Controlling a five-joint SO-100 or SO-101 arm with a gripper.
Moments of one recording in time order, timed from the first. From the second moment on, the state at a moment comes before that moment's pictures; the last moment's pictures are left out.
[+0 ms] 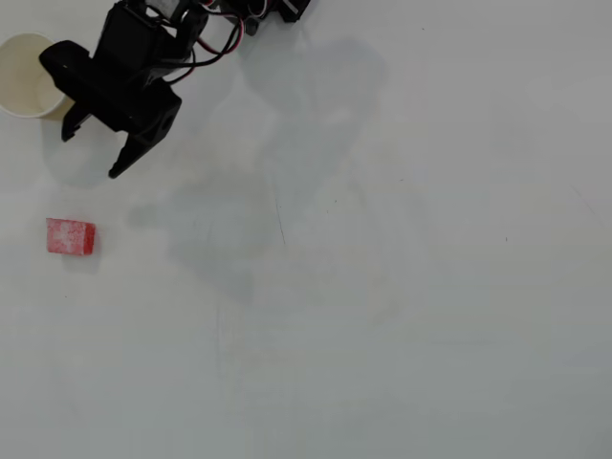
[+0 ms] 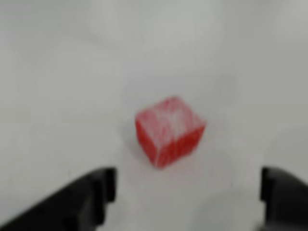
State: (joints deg) arm 42.5 132.2 140.0 26.3 84.9
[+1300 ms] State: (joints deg) arm 45.2 91.8 114.7 17.6 84.9
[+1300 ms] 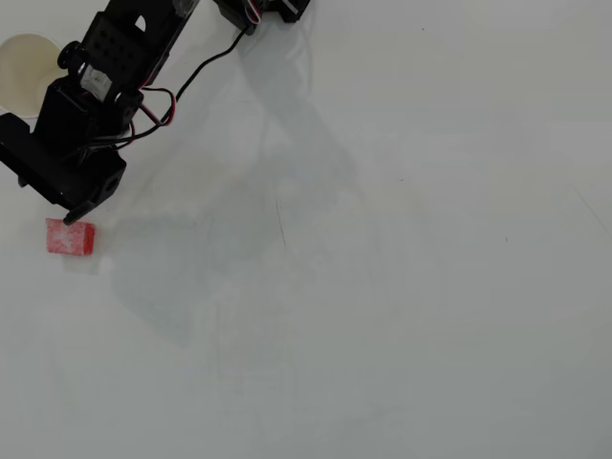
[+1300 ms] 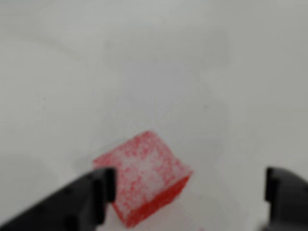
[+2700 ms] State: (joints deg) arm 41.7 75.1 108.8 12.0 84.9
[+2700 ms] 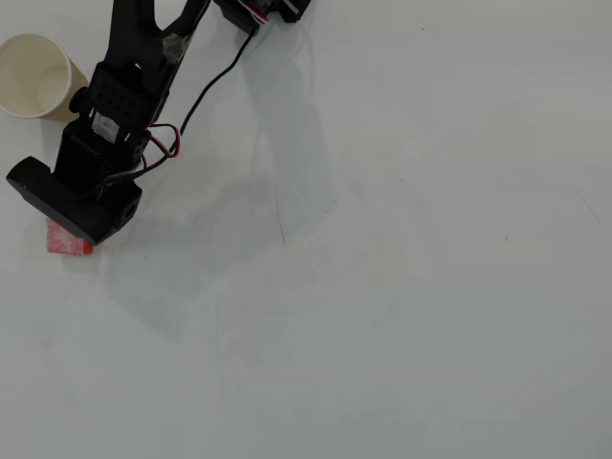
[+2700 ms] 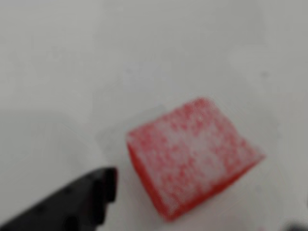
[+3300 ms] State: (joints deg) arm 39.9 67.9 103.0 9.4 84.9
